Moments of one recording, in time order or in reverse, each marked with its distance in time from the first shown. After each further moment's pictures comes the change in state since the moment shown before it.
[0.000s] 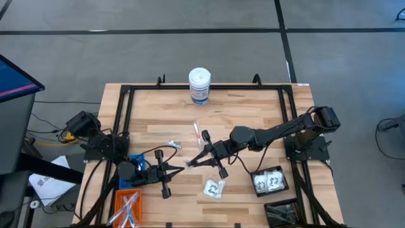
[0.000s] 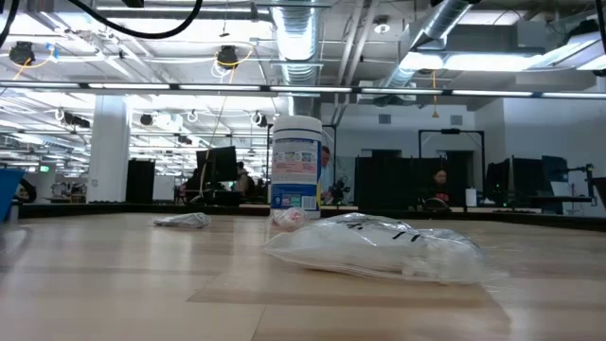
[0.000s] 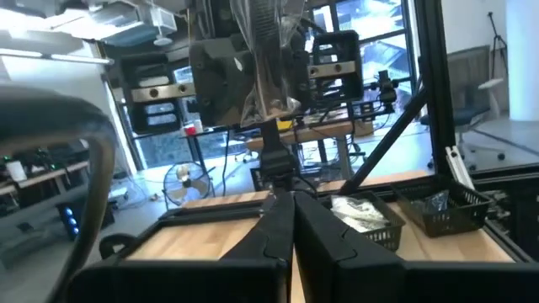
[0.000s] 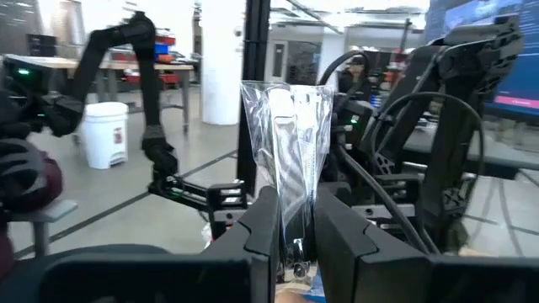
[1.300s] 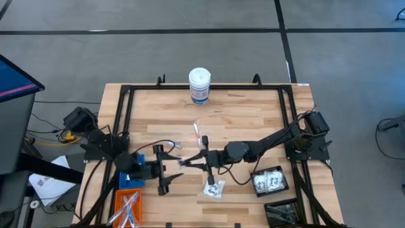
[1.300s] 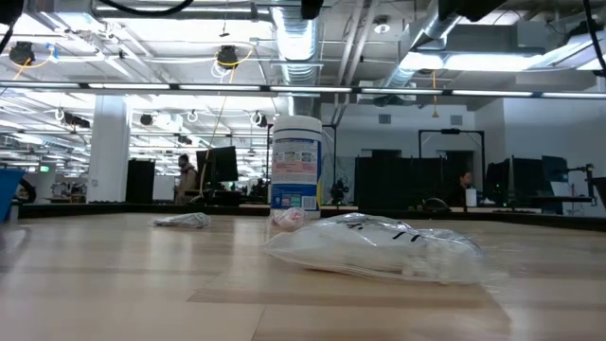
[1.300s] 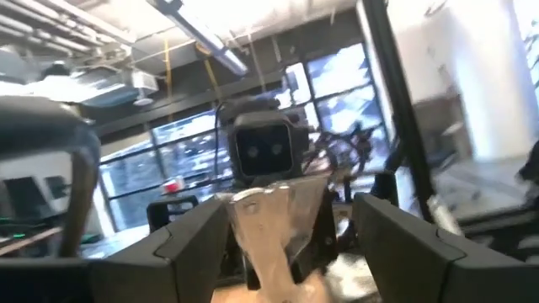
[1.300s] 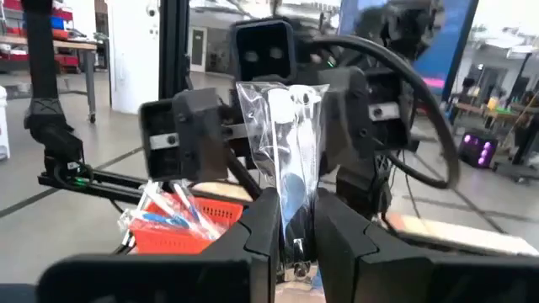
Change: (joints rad) left arm 0.056 -0.081 -0.030 0.108 0.225 0.132; right arm 0.093 0.155 0.001 0.144 0.367 -0.061
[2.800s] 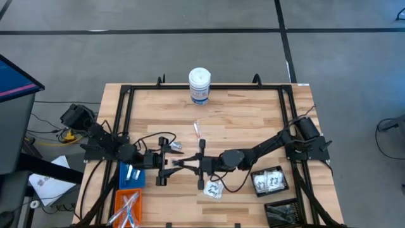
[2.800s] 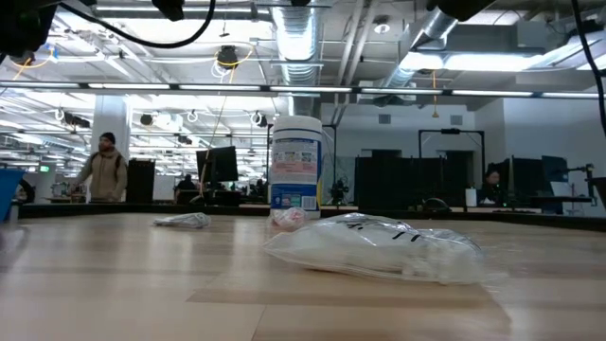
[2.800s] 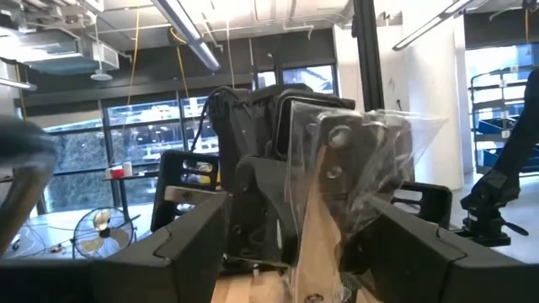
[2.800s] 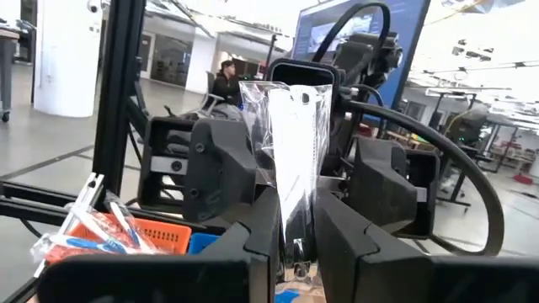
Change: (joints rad) left arm 0.159 -0.066 -0.102 -0.034 0.223 -0.284; right arm 0.047 0.137 0.115 0.118 0.206 -0.144
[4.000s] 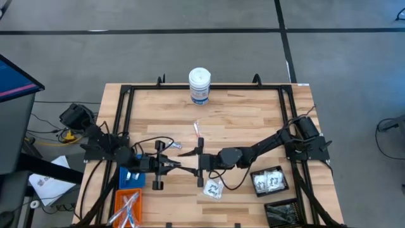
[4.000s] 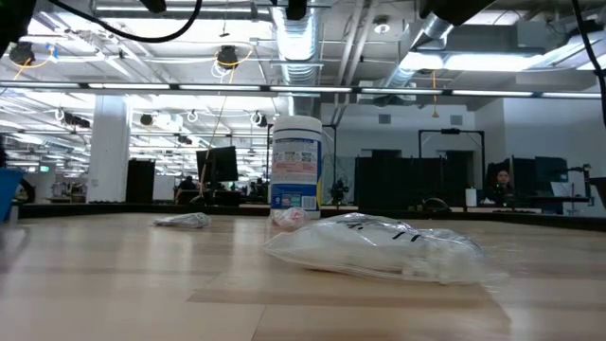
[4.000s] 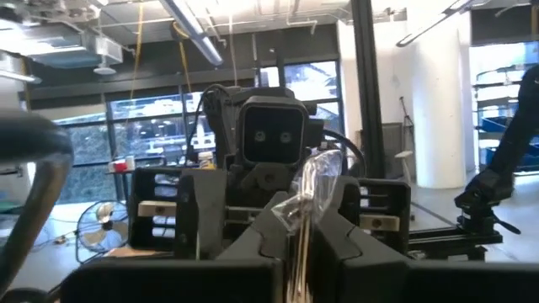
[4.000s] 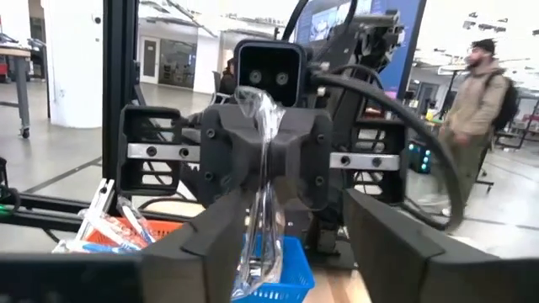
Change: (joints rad) left arm -0.096 -0.016 0.001 -0.014 -0.097 0.019; right arm -0.019 0.000 0.001 -0.028 -0.035 0.105
